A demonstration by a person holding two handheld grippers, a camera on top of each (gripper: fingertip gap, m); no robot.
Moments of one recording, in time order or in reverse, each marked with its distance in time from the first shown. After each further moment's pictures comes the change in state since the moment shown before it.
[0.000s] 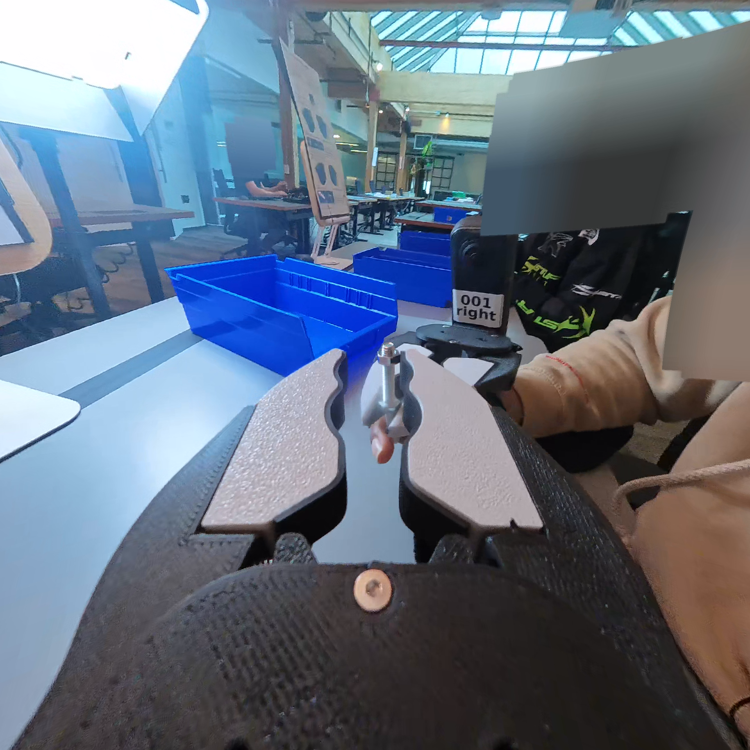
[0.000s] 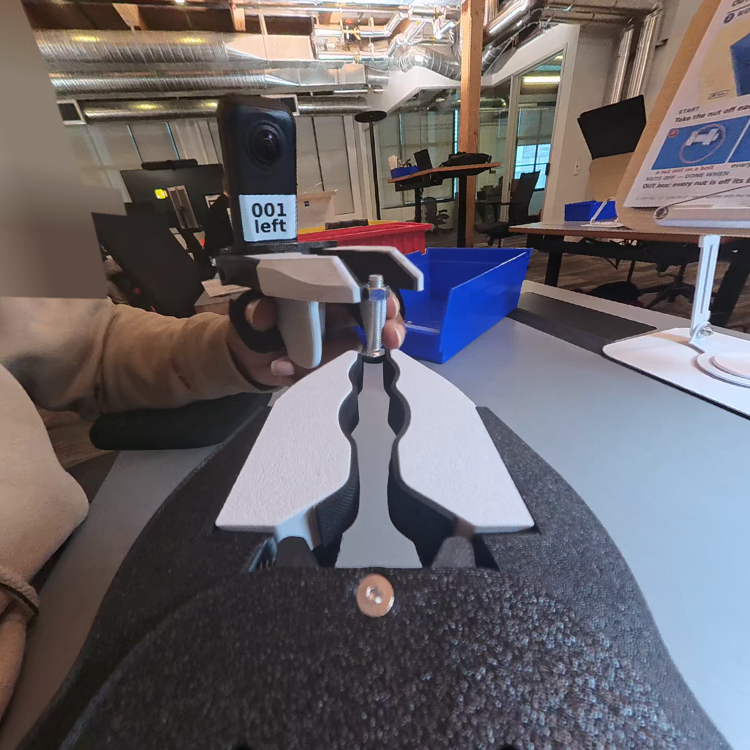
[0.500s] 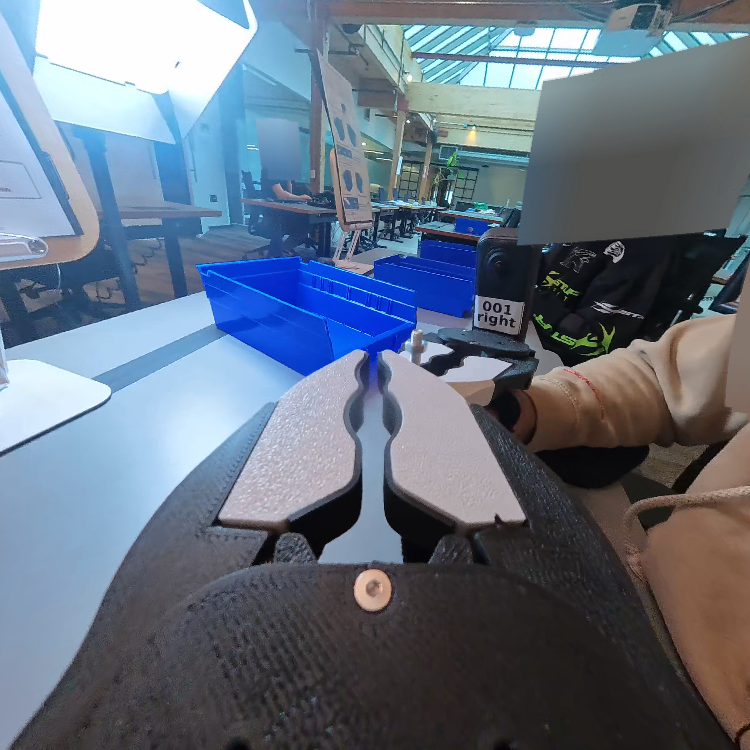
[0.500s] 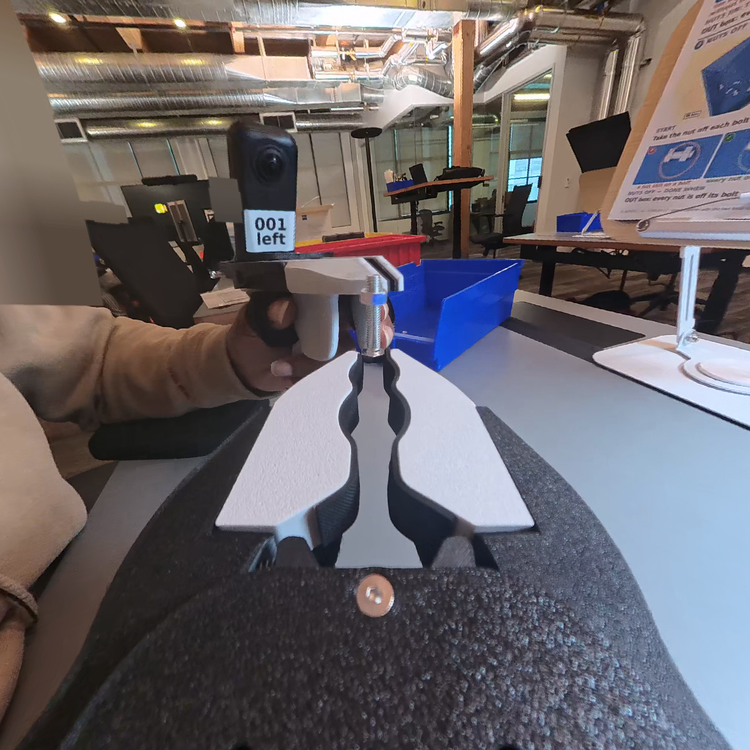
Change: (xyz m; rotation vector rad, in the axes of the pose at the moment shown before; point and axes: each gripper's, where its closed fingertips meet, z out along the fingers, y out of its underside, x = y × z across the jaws) left arm -0.014 -0.004 -0.008 0.017 -0.062 -0.036; right arm 0.004 -0.007 -0.005 0.031 0.007 0.007
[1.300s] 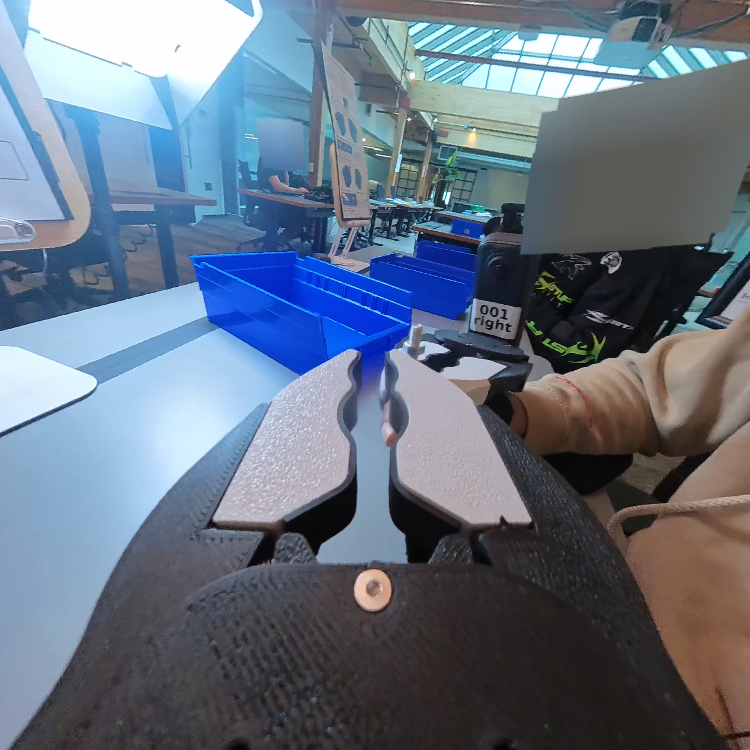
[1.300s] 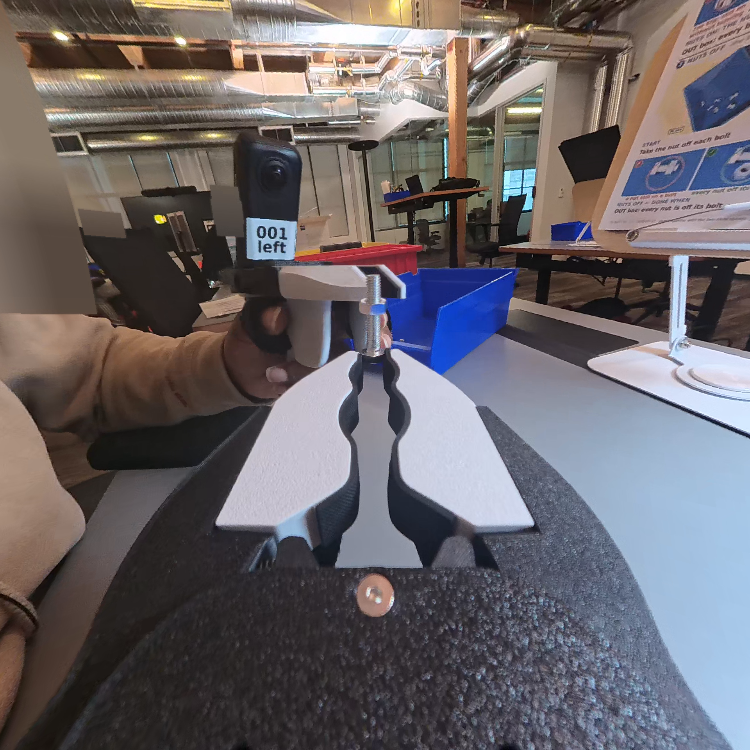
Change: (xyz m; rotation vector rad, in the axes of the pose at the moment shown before) left arm 0.001 -0.001 0.002 -0.007 0.005 -0.046; right arm 0.003 -0.006 -0.002 0.026 0.009 0.000
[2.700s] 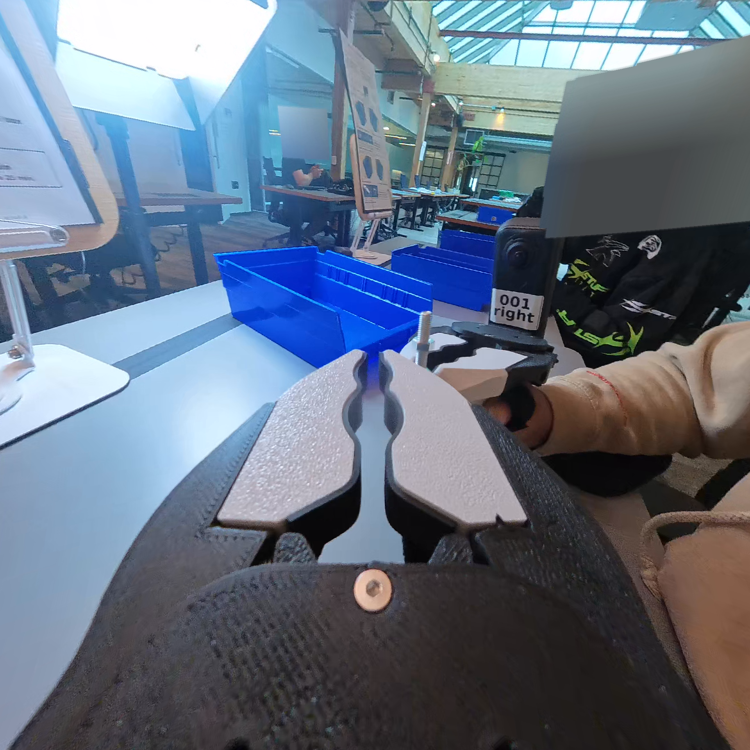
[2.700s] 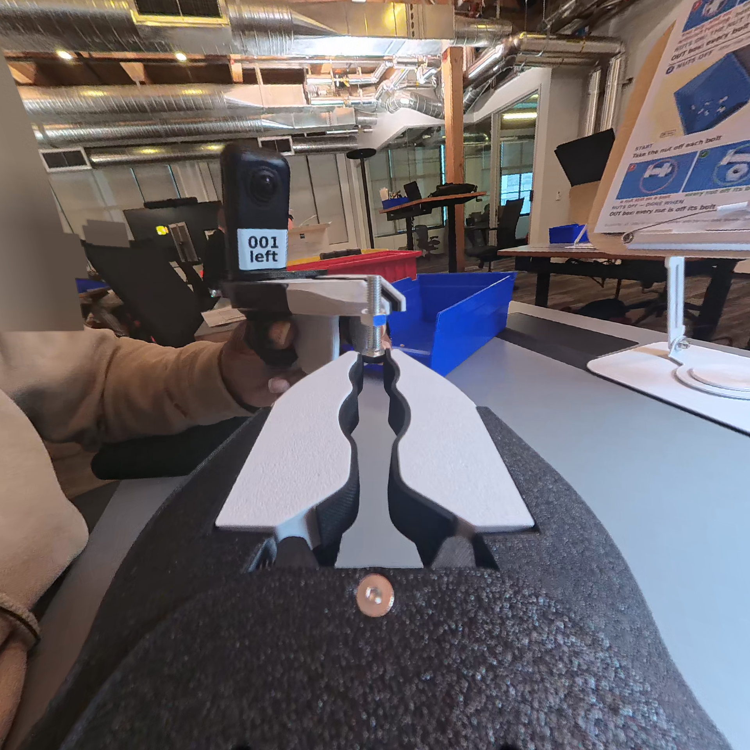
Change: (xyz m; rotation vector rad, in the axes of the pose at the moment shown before) left arm -0.004 0.003 0.002 -0.022 -0.065 0.046; right arm 0.001 -0.003 0.000 0.014 0.003 0.018
